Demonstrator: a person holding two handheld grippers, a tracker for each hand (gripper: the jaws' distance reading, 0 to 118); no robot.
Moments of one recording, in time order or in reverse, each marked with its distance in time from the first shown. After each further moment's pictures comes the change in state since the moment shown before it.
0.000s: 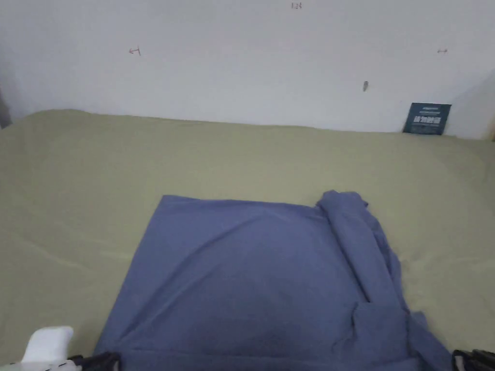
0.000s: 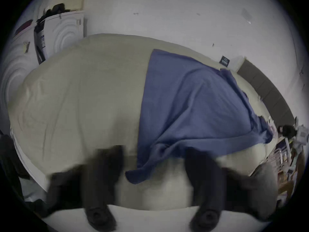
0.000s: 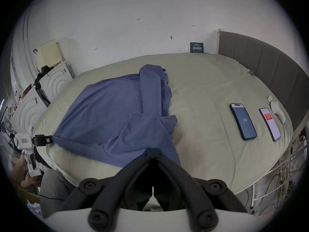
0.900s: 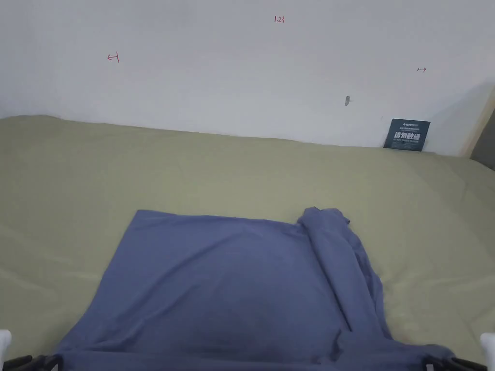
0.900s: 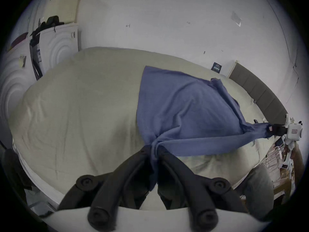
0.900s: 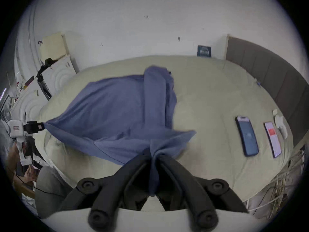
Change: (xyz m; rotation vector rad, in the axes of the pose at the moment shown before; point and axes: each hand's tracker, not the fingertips) left arm 0.011 0.052 0.047 0.098 -0.034 -0.022; right arm -0.009 0.035 -0.008 0.019 0.032 0.091
